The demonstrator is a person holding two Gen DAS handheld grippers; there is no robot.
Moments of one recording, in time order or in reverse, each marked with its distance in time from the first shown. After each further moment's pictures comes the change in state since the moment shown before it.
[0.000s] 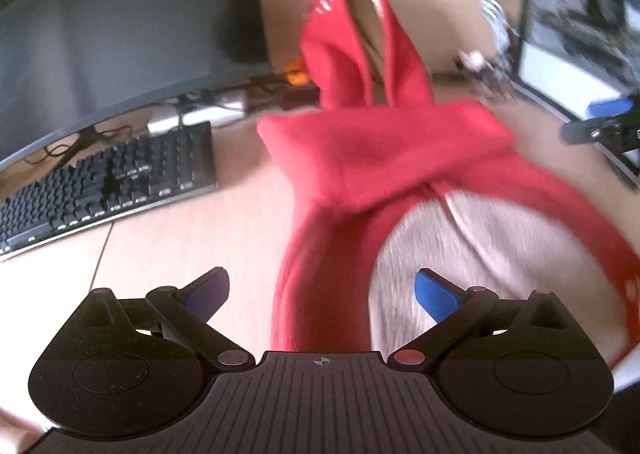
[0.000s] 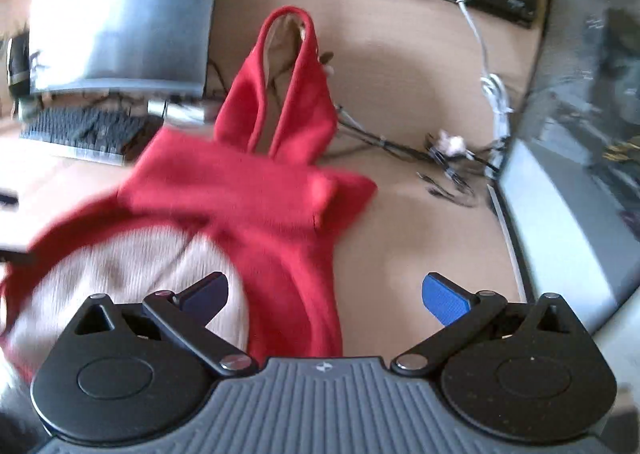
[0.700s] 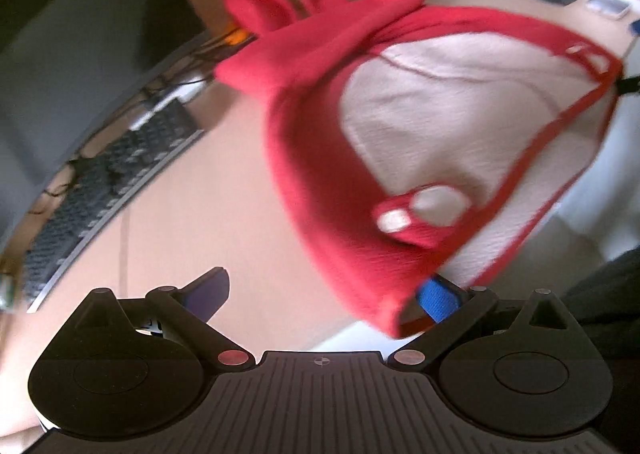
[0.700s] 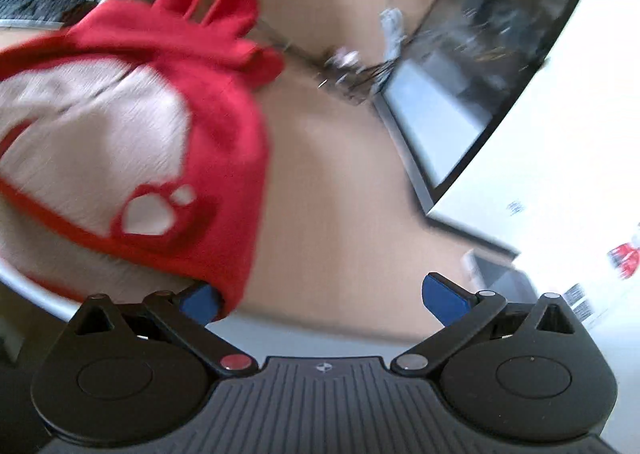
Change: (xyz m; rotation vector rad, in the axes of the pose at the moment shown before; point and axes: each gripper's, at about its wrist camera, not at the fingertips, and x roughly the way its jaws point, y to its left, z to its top) left arm -0.028 -0.003 -0.091 0.364 0.072 0.082; right arm -0.029 0.071 -0.119 -0.051 0.108 -0.449
